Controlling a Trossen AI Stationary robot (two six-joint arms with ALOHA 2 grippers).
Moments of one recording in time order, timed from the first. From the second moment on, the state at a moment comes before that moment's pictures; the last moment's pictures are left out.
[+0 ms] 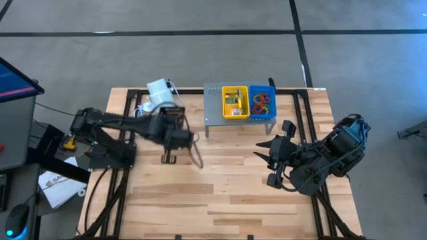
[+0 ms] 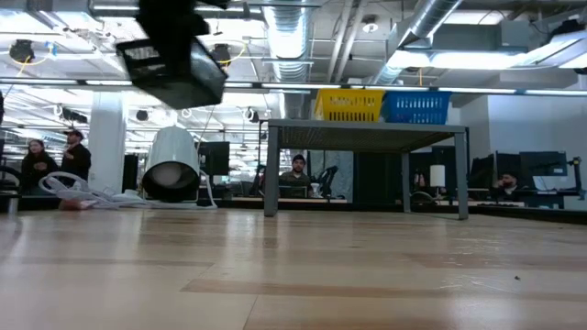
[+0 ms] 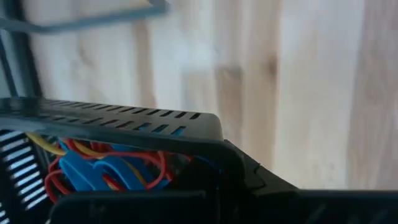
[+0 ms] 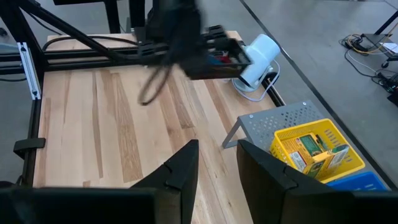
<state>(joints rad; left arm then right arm) -0.13 1.53 1.44 -1.37 -0.30 -0.06 0.68 1.72 2.33 -1.57 0.87 0.62</state>
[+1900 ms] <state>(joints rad) 0.17 2.00 2.01 -1.22 -0.18 0.25 0.68 1.72 2.33 -1.57 0.87 0.66</state>
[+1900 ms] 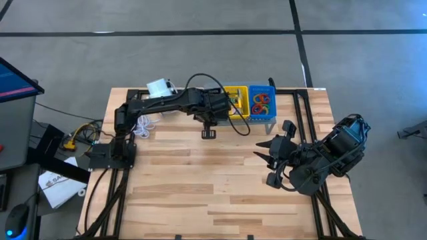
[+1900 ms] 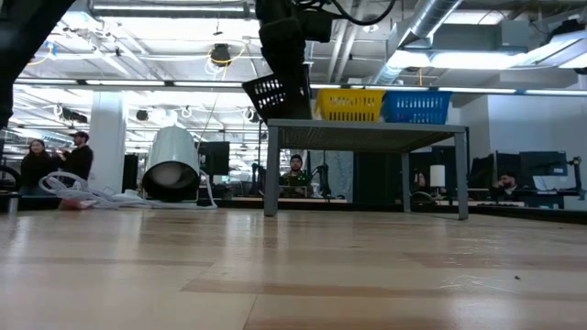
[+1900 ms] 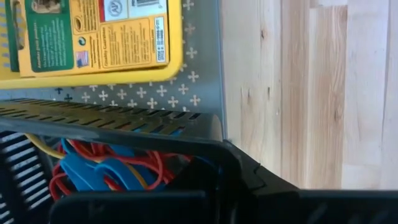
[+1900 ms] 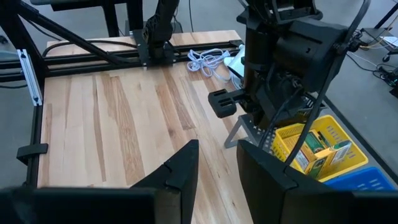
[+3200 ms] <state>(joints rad) 0.18 2.04 2.01 -1.16 -0.15 0.25 0.68 1.72 2.33 -1.57 0.87 0.66</state>
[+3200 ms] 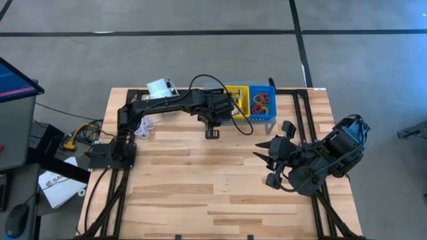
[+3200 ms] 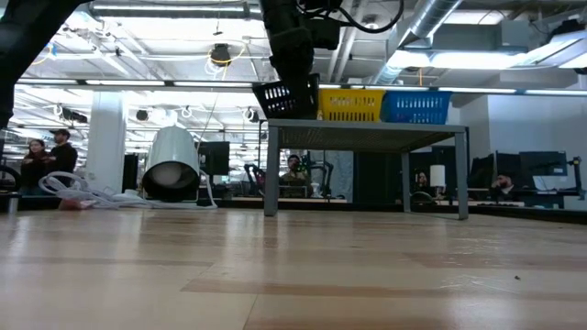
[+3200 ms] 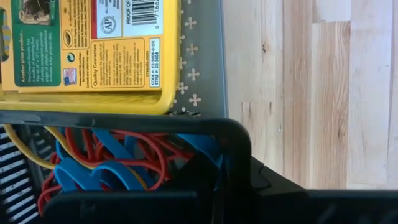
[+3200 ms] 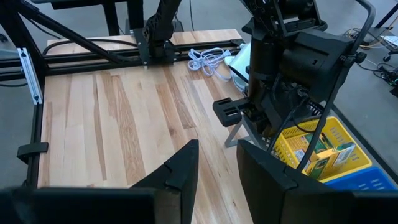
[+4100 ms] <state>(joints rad) 0.17 2.04 2.01 -1.10 -0.15 0.26 0.68 1.72 2.33 -1.57 0.87 0.66</state>
